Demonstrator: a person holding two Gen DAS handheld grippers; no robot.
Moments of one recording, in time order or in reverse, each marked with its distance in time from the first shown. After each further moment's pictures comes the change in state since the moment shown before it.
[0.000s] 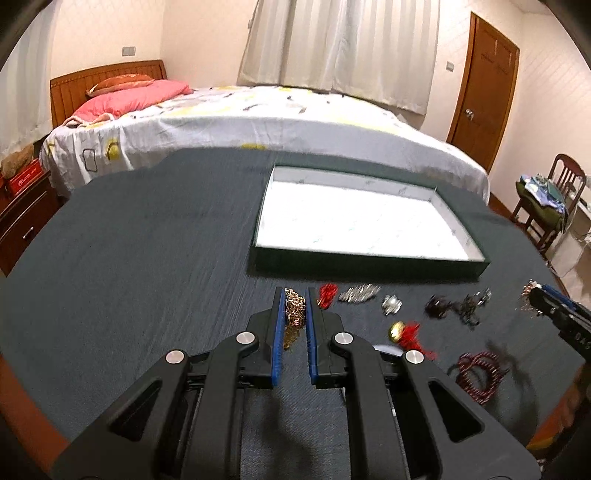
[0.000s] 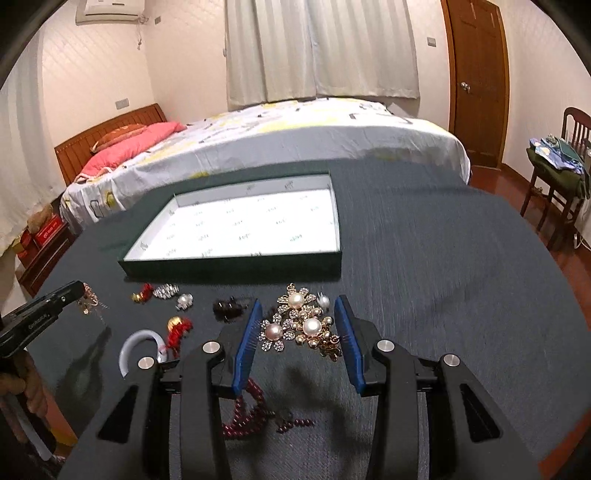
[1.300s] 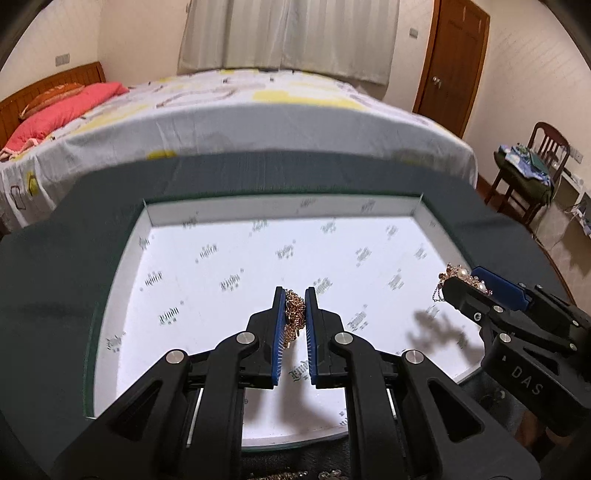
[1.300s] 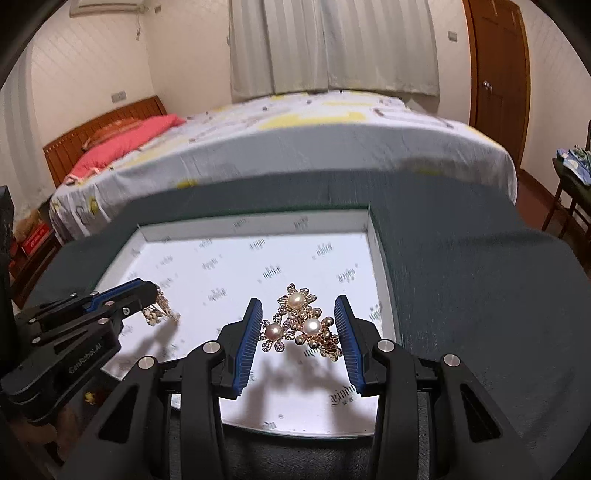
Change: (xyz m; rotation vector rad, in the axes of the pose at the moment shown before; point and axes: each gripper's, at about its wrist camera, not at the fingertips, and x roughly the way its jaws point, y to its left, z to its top) left arm 0.177 -0.085 0.086 0.119 0.116 -0.123; right arm 0.160 0.009 0.075 -0.019 0.073 0.021
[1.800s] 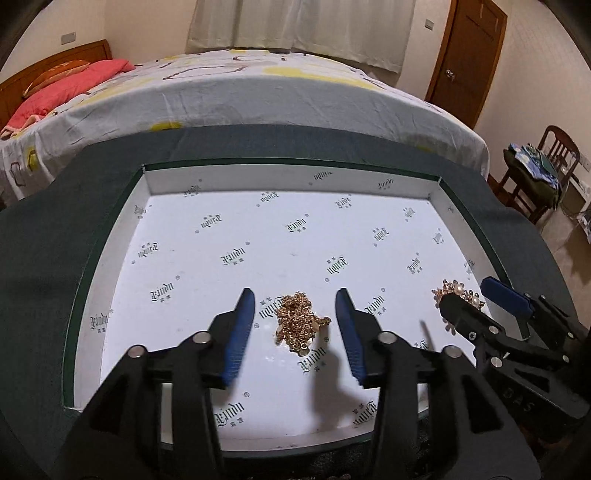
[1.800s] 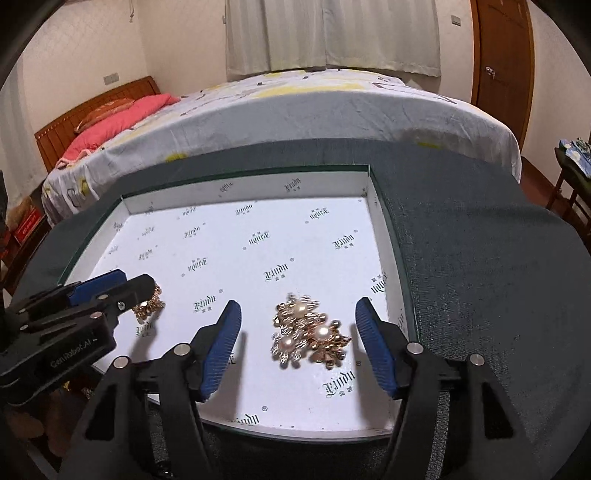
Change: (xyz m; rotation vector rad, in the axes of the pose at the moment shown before) left arm 0.013 0.009 -0.009 -0.053 0.049 0.005; right arm 0.015 -0.003 -0.012 -0.013 0.052 -0.025
